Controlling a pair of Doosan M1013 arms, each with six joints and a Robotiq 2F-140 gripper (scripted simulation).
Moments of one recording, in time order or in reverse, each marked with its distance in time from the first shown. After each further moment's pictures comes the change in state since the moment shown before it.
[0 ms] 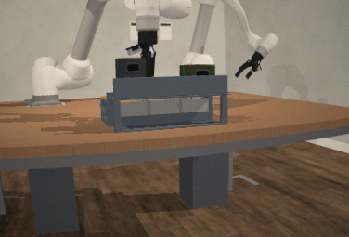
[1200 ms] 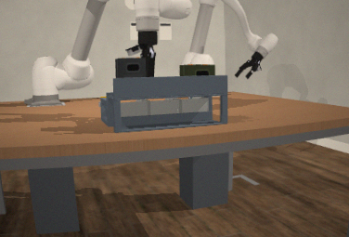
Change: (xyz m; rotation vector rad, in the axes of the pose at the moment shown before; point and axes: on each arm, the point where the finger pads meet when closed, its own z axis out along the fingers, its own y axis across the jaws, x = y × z) left arm 0.000 0.000 0.000 0.000 0.000 0.000; right arm 0.000 0.000 0.003 0.000 0.000 0.000
